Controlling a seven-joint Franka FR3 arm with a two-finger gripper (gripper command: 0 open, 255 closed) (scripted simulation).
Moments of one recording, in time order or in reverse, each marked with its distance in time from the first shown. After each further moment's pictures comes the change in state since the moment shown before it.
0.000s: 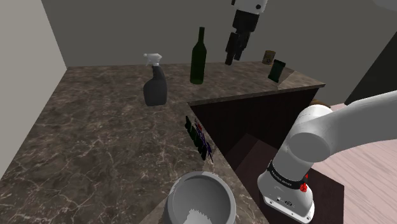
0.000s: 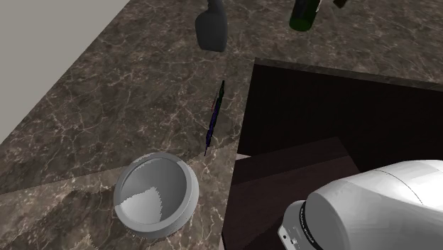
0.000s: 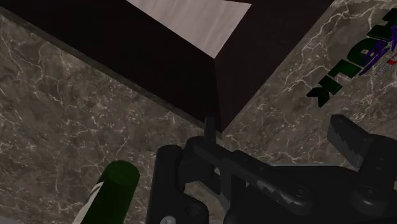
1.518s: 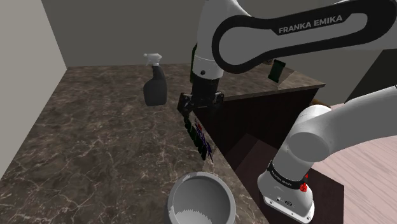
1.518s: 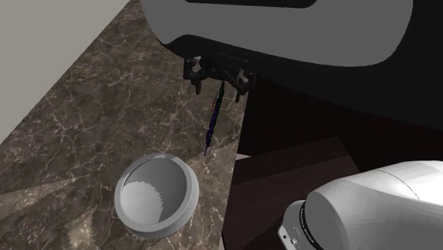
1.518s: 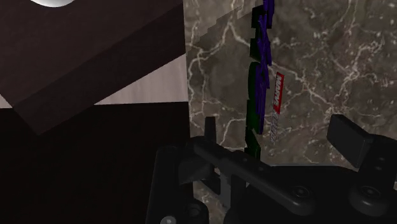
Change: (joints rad) arm -0.016 0.068 0.498 -0.296 0.384 0.339 0.844
